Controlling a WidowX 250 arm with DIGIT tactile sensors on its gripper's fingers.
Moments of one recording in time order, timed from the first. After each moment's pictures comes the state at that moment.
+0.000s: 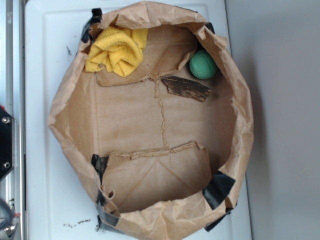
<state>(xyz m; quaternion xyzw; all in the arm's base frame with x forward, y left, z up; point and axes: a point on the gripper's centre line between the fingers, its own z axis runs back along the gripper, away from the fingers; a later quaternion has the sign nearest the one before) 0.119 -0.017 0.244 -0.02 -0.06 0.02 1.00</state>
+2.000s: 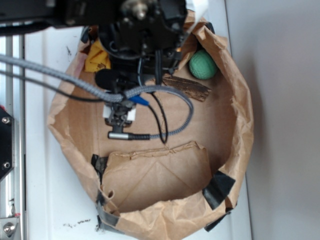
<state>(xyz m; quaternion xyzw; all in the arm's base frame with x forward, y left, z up) 0.236 0.051 0.120 -0.01 0.02 -0.08 1.00</state>
